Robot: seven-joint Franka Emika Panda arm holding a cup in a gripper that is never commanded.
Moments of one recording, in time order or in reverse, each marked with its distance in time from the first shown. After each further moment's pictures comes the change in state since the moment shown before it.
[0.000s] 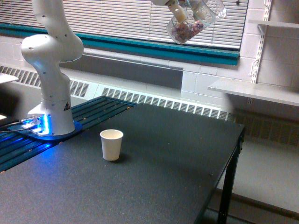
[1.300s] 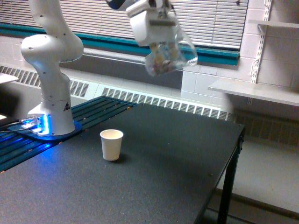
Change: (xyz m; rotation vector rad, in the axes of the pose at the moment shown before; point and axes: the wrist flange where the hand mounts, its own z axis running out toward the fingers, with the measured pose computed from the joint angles) arm -0.098 0.062 0.041 -0.134 -0.187 -0.140
